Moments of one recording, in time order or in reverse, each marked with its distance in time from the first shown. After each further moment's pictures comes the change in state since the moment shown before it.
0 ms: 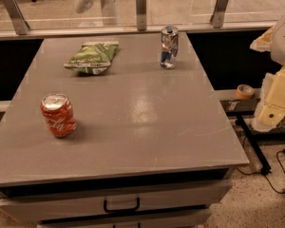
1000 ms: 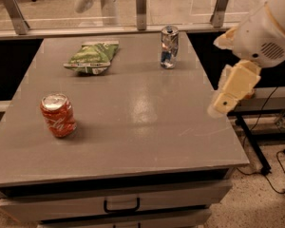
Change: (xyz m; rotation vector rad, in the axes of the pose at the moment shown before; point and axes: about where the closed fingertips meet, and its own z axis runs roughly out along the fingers) arm -0.067 -0.013 0.026 -0.036 -0.250 0.008
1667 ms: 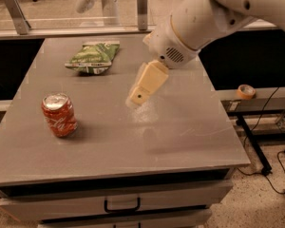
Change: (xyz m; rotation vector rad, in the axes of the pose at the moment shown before) arm -0.137 0.001 0.089 -0.026 -0.228 -0.070
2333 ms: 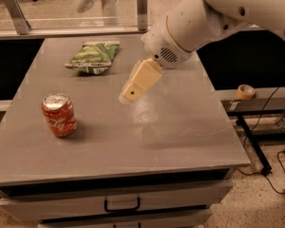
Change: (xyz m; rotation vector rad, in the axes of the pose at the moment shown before) arm -0.010 -0.008 0.011 0.035 -0.046 0.043
